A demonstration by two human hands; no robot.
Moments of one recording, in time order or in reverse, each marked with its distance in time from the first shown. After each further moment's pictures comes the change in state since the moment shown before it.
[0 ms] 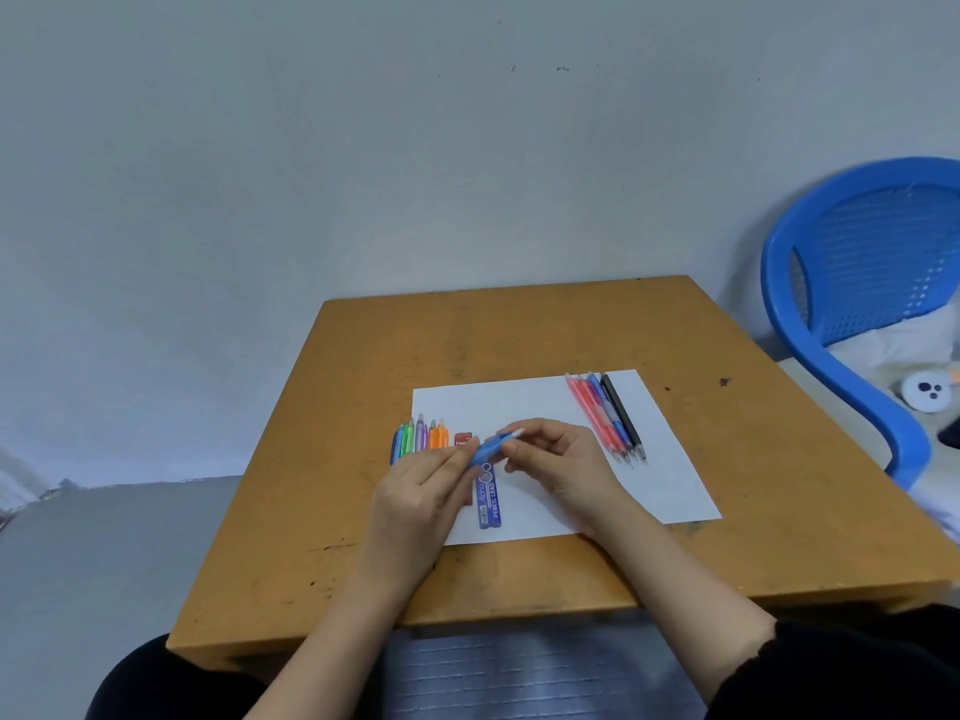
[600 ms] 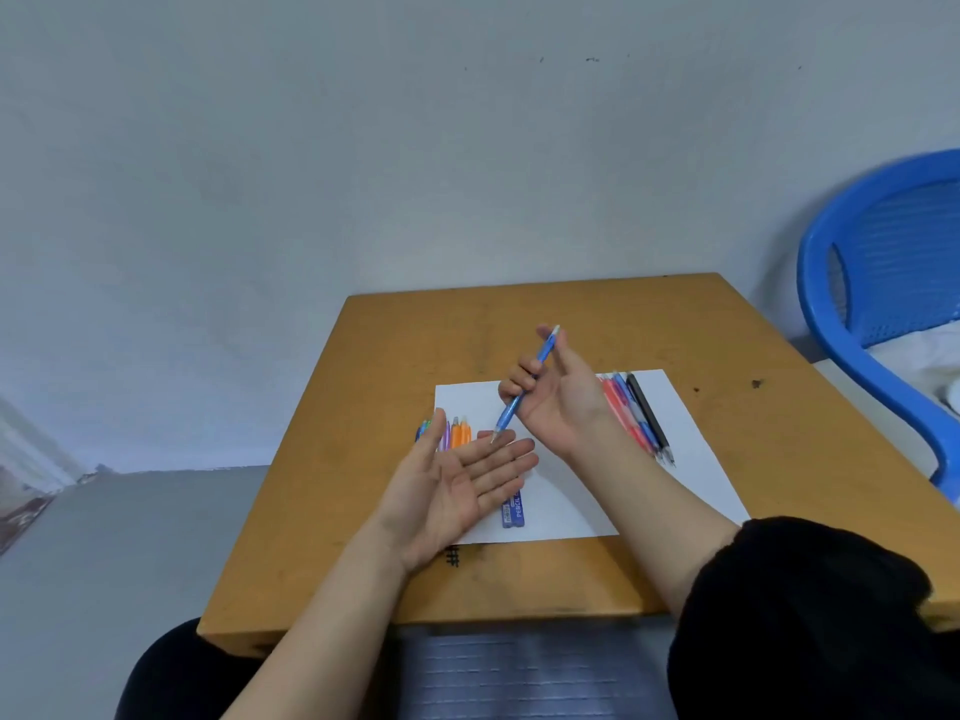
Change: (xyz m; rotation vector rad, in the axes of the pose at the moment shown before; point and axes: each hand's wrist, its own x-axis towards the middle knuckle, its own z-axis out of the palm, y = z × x) left_hand 0.036 0.007 -0.021 -1.843 -0.358 -1.510; right_hand 0.066 -0.030 0.029 0.885 0.110 0.213
